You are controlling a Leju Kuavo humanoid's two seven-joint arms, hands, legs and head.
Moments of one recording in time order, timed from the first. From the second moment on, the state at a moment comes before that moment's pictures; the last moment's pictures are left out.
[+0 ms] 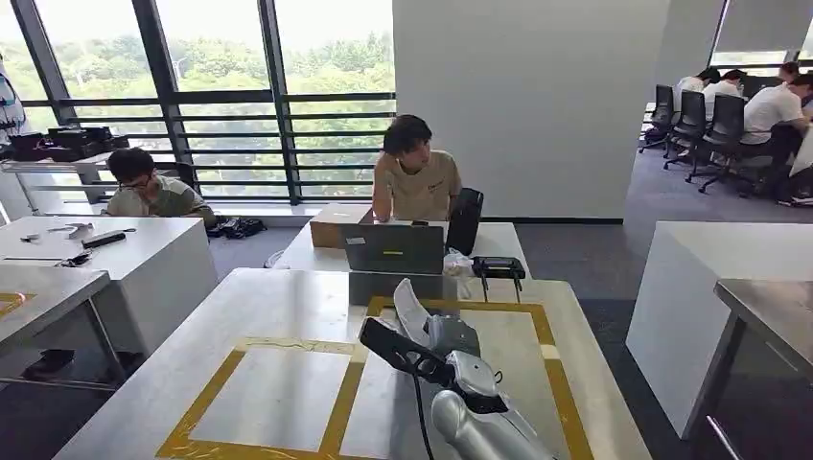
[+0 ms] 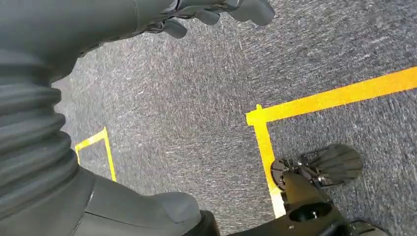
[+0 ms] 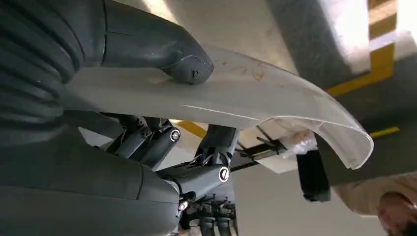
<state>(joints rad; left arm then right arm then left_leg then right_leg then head) -0.21 -0.13 0.67 -0.18 -1.20 -0.04 0.03 -1.04 0.18 0.62 -0.35 0.86 0.03 0.24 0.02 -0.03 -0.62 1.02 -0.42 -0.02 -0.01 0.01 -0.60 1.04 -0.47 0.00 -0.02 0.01</state>
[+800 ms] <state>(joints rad) -0.21 -0.13 0.65 -0.18 -1.19 -0.05 0.05 -0.99 0.11 0.62 -0.24 0.88 0.07 0.27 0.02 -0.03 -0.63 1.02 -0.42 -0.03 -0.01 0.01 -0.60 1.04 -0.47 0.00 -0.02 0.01</state>
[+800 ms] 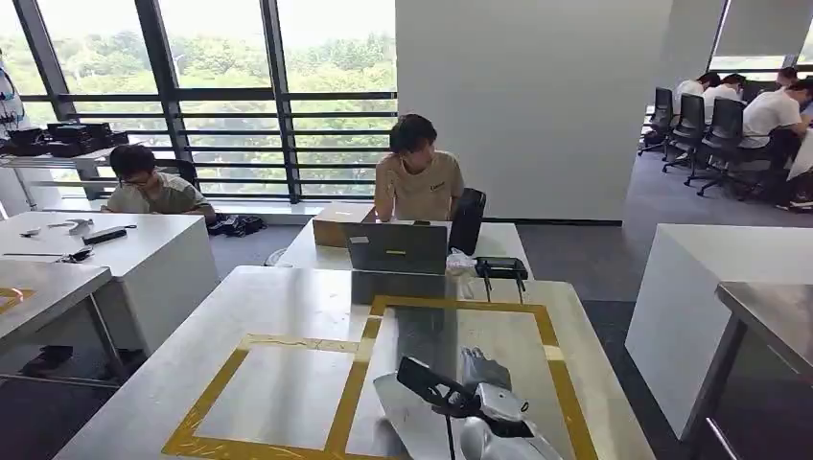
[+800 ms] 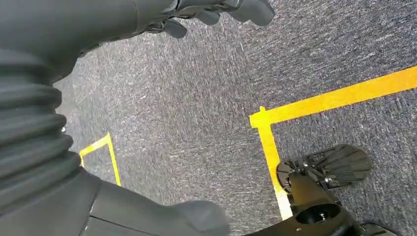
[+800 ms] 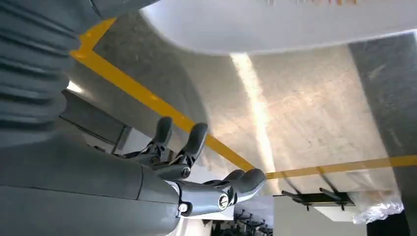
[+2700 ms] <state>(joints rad) -0.10 -0.13 0.79 -0.18 -1.07 0.09 0.01 -0.16 -0.10 0.18 -1.81 0.58 -0.70 -0.58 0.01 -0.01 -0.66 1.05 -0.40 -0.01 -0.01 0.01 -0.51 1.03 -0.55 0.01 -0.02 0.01</state>
